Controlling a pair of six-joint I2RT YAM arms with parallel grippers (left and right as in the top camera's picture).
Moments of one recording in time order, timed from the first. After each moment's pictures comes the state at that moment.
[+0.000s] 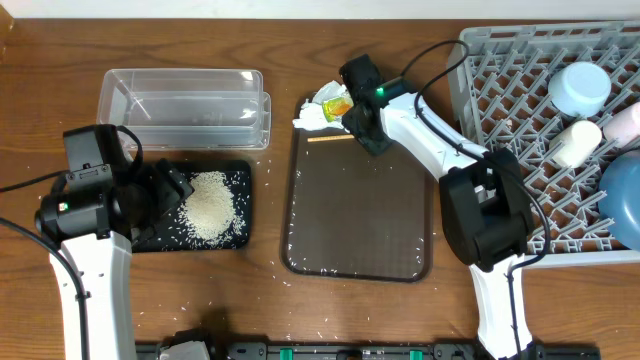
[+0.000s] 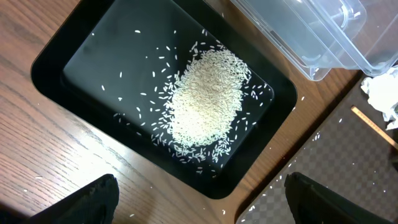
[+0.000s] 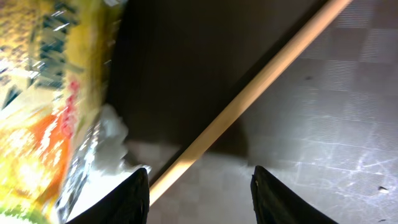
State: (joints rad) left arm 0.26 1.18 1.16 -1.17 0.07 -0.49; right arm 0.48 2.27 1.78 -0.82 0.08 1.33
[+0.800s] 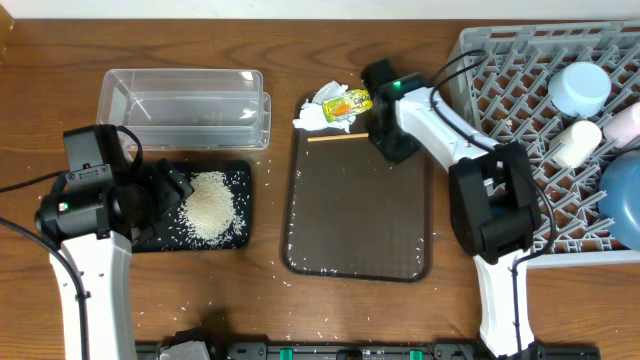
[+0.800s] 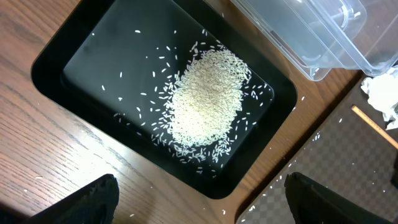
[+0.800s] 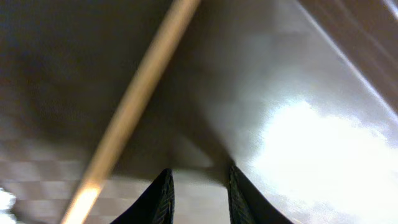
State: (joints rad) left arm 0.26 1.18 1.16 -1.17 0.07 -0.49; right arm 0.39 2.29 1.78 -0.97 0.04 1.34
